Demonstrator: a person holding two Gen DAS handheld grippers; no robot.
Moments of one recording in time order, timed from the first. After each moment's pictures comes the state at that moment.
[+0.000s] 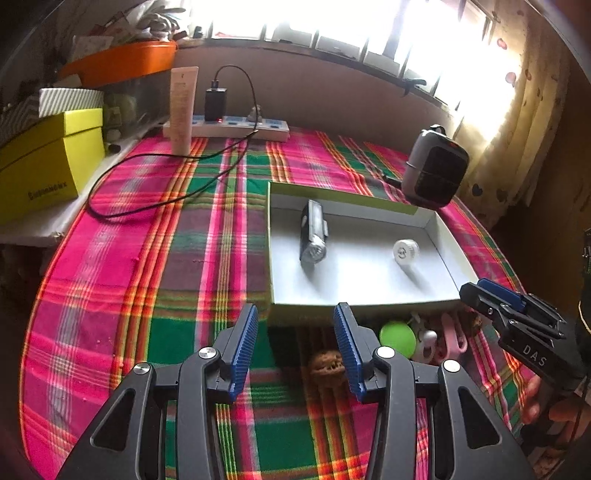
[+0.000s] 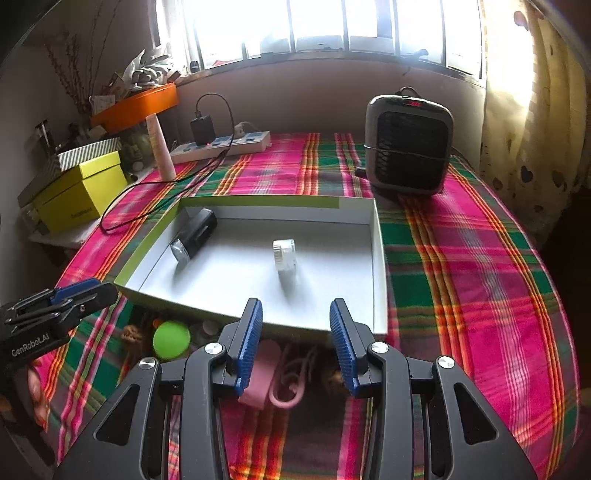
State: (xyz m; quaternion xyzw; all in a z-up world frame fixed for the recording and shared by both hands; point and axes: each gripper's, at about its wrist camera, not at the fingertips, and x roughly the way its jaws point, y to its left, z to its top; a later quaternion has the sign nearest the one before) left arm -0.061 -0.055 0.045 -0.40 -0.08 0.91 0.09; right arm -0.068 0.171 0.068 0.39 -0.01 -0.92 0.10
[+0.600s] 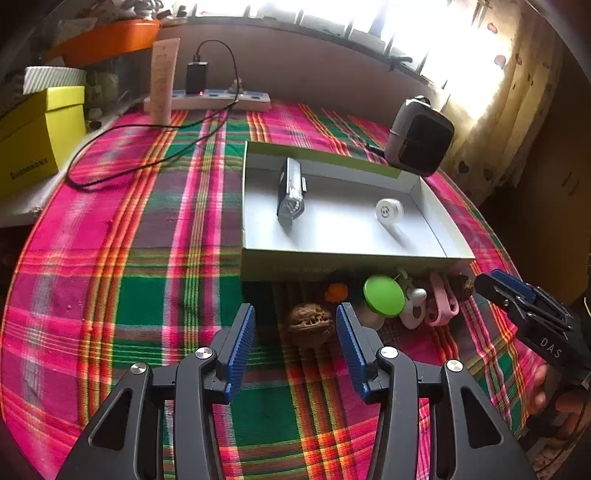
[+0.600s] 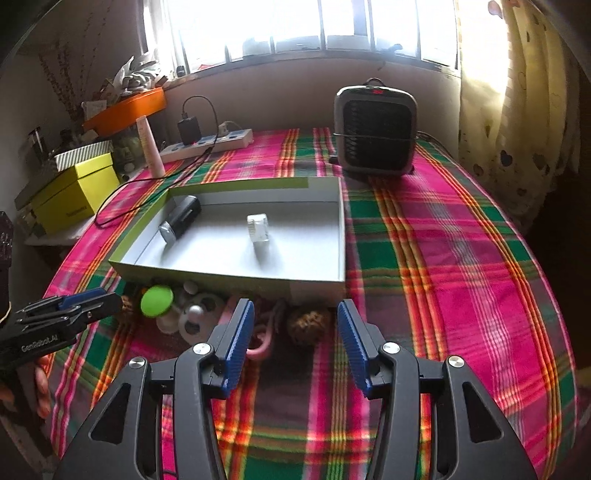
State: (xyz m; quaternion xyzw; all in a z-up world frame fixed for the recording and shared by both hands) left arm -0.050 -0.043 0.023 -0.43 -0.08 0.89 0.12; right arm -0.039 0.198 0.063 0.39 -0.02 -0.92 0.07
